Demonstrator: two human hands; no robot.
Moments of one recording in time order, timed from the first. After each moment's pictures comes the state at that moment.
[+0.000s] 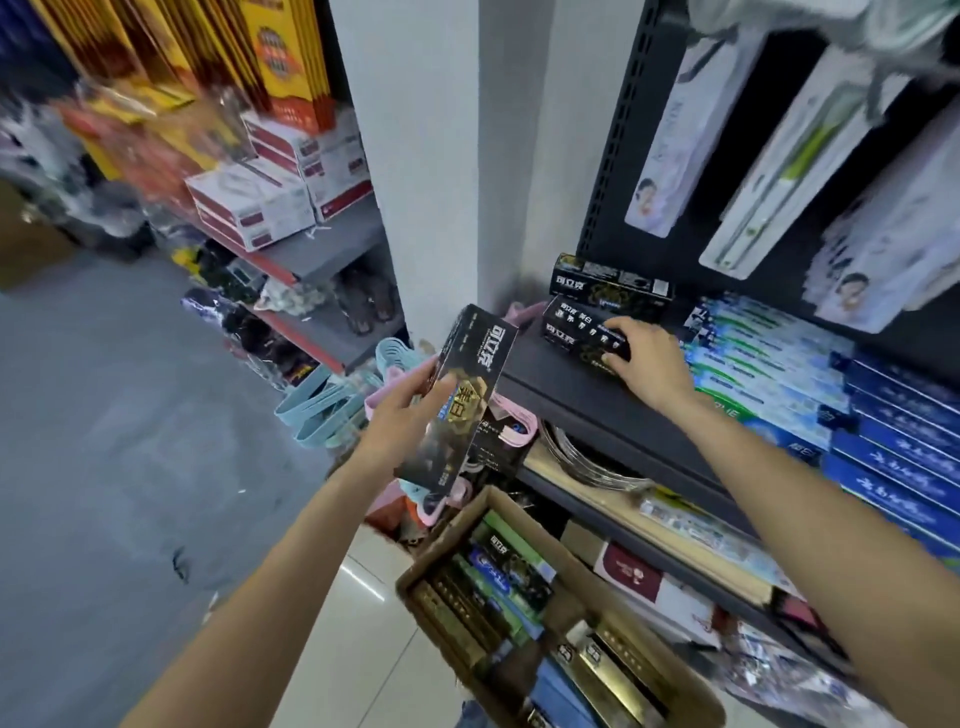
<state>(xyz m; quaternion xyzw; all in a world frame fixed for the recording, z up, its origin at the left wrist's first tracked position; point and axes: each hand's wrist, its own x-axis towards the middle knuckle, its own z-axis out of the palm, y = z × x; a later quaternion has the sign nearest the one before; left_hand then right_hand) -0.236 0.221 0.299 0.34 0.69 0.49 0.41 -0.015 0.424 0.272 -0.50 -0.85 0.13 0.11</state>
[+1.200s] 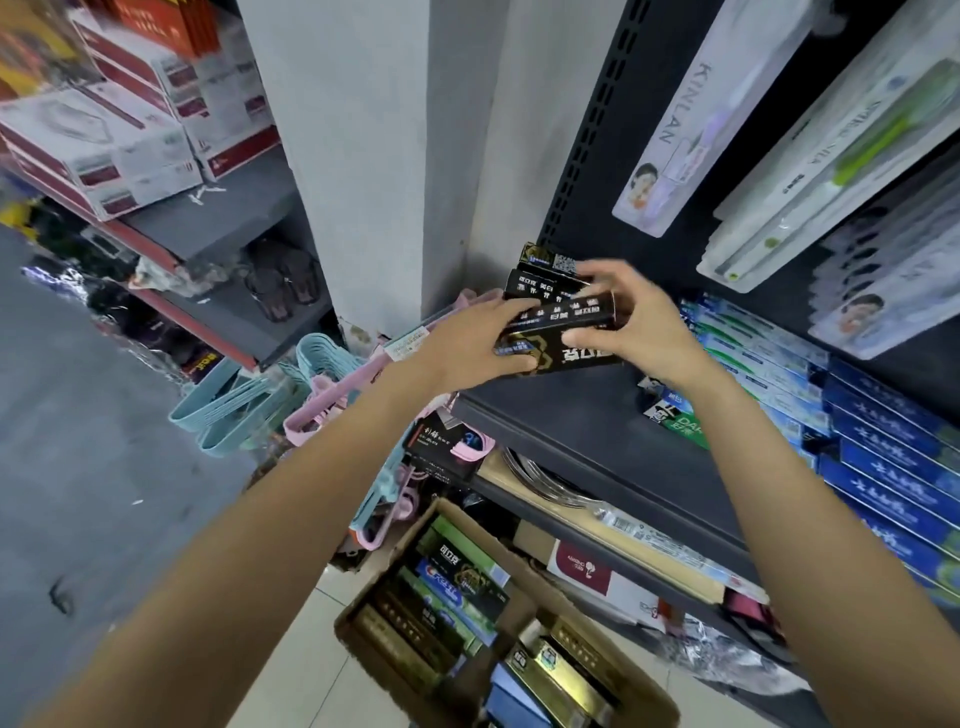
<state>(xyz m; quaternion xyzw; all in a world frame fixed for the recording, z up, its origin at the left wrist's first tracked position) -0.242 0.409 0.250 0.73 0.59 0.24 0.23 -0.039 0.466 0.313 -0.44 -0.77 0.42 0.20</state>
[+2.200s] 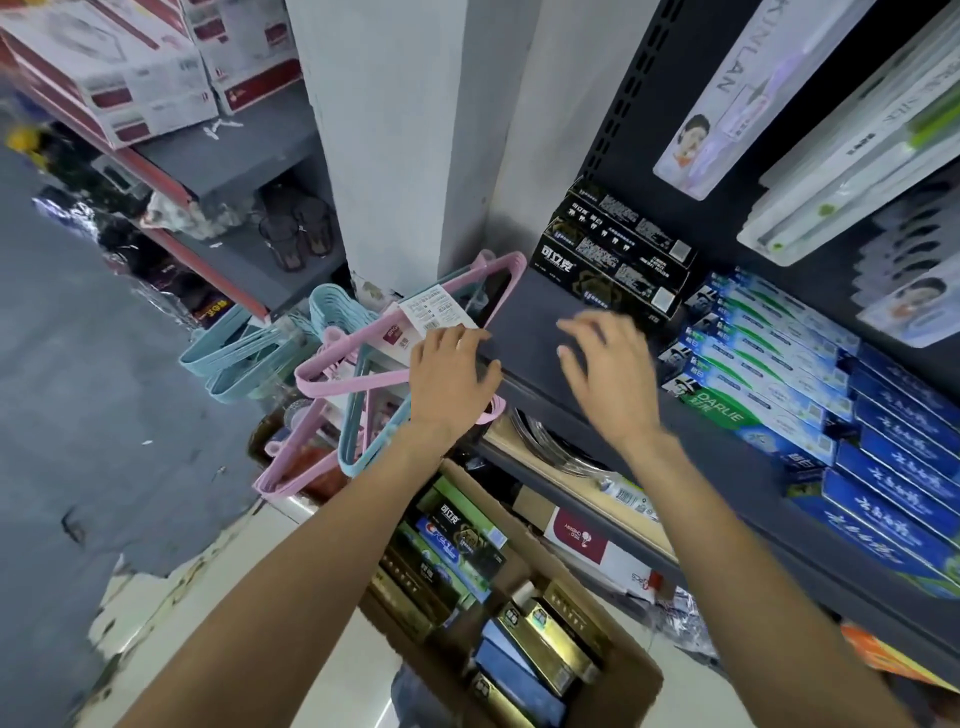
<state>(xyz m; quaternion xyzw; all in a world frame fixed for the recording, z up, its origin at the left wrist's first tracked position) -0.216 0.338 0.181 0.56 0.78 0.24 0.13 -0.047 0.409 0.224 -0.43 -0.89 0.01 0.17</state>
